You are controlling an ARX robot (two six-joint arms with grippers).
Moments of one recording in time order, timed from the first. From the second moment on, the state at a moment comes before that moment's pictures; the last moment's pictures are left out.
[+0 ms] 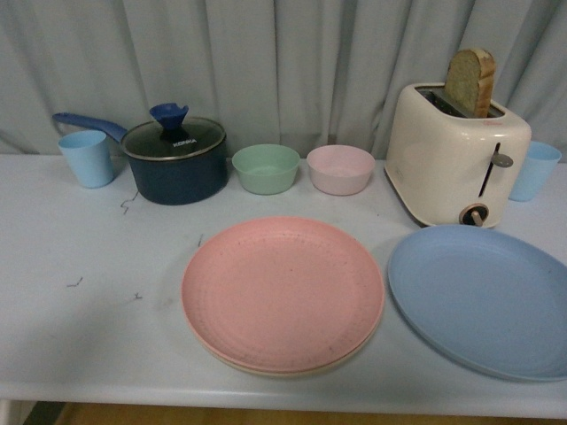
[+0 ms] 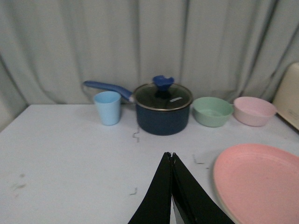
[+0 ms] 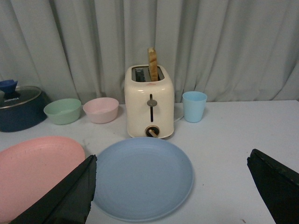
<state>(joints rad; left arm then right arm) -0.03 0.83 0.11 0.70 -0.02 0.00 -0.01 0.00 0.01 0.00 0.00 0.00</state>
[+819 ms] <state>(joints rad) 0.00 0.44 0.01 0.44 0.00 0.00 -0.01 0.00 0.01 0.00 0.00 0.00</state>
